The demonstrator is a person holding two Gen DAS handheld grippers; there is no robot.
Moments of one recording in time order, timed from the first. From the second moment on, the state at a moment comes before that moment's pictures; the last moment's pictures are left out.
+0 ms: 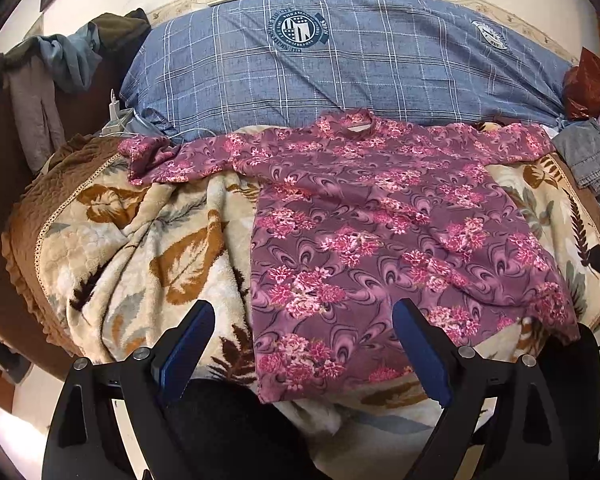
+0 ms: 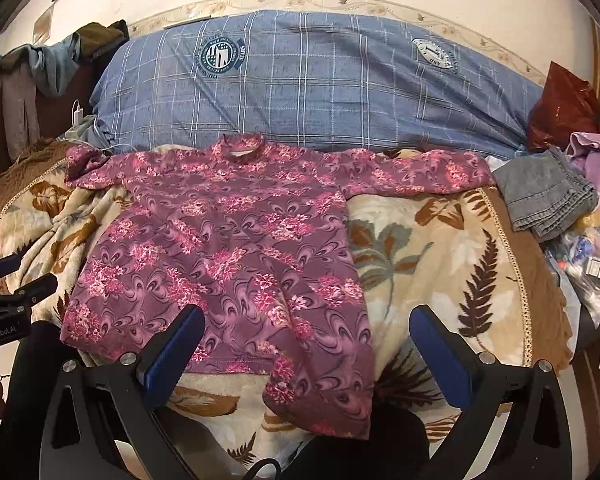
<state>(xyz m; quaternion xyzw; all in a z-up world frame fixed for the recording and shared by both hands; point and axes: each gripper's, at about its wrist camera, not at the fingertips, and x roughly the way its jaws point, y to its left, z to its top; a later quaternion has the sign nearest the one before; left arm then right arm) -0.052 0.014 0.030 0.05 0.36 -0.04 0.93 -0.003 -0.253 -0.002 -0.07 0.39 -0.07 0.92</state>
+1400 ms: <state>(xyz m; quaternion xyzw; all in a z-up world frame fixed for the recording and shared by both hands) -0.035 0.004 0.019 0.05 0.38 -0.06 0.92 0.007 -0.267 -0.011 -0.07 0.40 -0.08 0.91</state>
